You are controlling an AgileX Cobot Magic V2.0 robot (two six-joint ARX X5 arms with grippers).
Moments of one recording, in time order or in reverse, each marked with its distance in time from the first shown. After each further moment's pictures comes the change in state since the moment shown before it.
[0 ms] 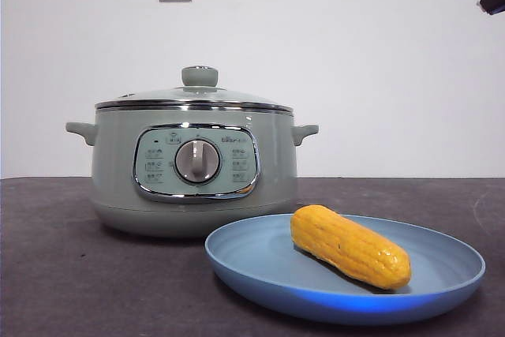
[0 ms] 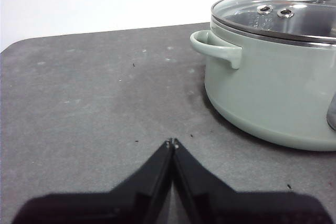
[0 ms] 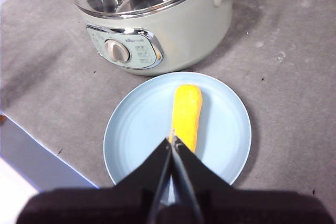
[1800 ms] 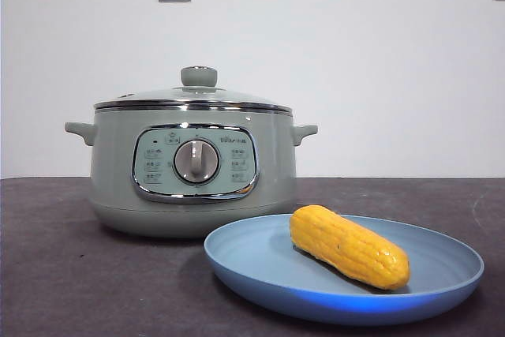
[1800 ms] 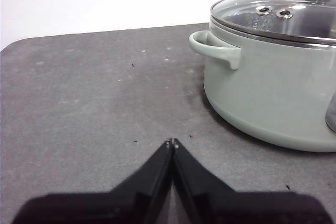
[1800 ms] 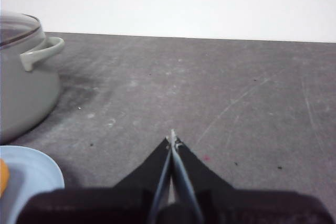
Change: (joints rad) left arm 0.000 0.000 0.000 0.000 -0.001 -0.001; right arm -0.598 -0.507 -0.591 0.501 -0.010 -0.252
